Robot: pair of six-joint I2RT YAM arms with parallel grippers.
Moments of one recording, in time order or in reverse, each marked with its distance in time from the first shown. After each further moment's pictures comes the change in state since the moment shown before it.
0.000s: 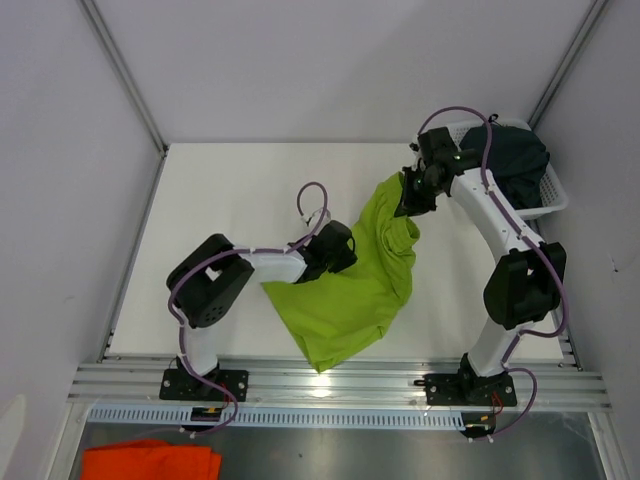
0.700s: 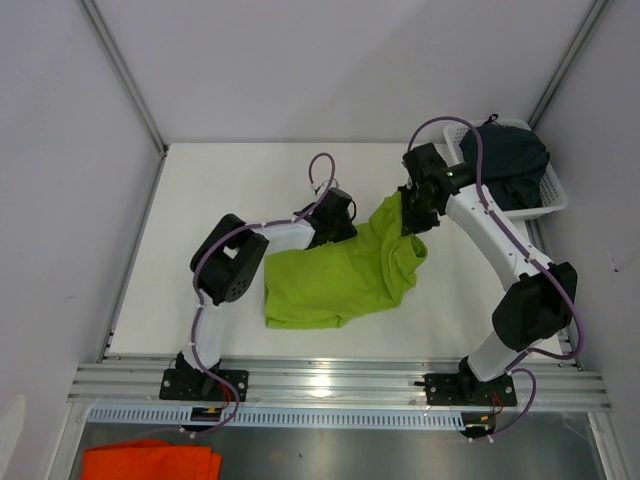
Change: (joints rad) left arm 0.149 0.224 0.347 -0.117 0.099 0.257; right arm 0.143 -0.133 -0.082 -0.110 0.253 -0.026
